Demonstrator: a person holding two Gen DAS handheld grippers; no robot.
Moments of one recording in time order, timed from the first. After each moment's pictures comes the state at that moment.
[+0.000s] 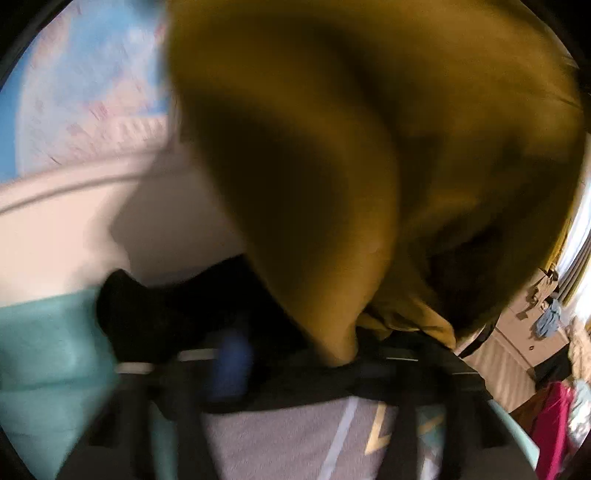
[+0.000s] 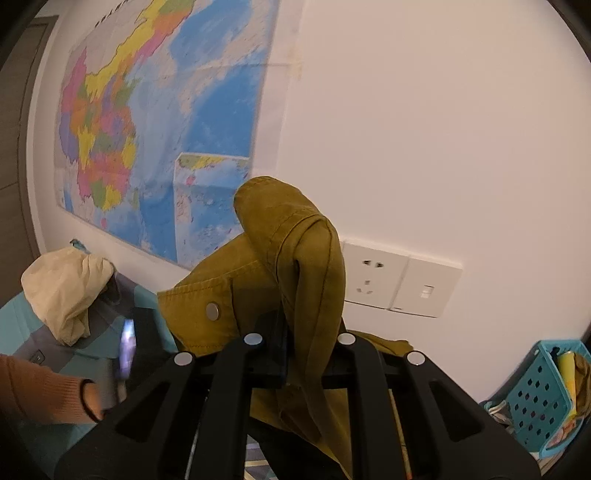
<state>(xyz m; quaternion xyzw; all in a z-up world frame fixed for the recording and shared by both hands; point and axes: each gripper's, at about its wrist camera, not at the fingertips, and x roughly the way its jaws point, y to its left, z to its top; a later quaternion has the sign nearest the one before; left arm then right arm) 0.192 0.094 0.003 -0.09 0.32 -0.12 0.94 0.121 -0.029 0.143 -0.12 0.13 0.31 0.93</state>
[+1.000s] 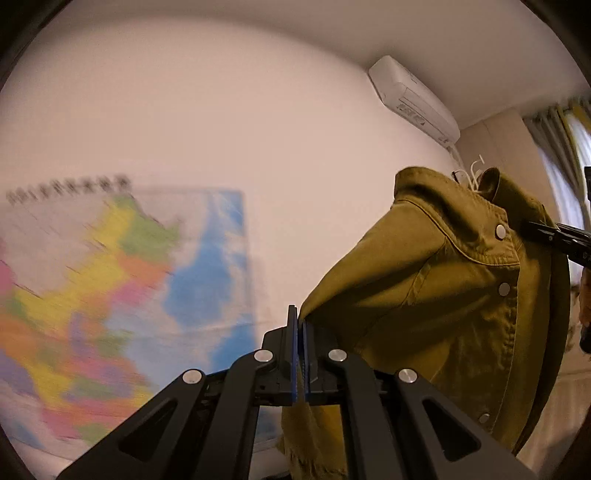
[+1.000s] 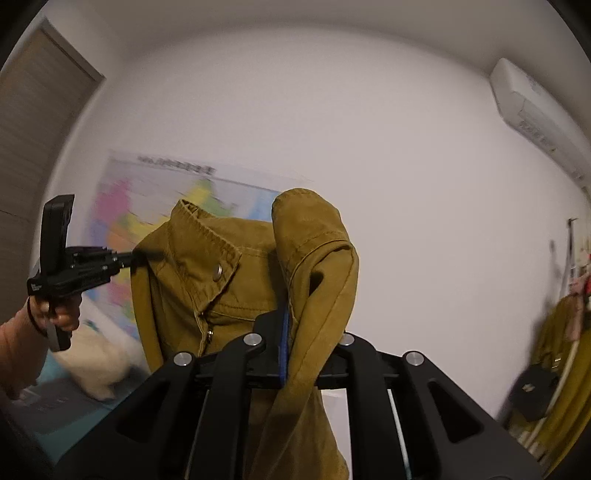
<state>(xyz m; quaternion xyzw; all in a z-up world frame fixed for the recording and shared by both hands) -0.112 0.142 0.348 0.08 -0.07 -0.02 0.99 -0.164 -0.187 0.325 -0.10 -0.13 0.30 0.94</state>
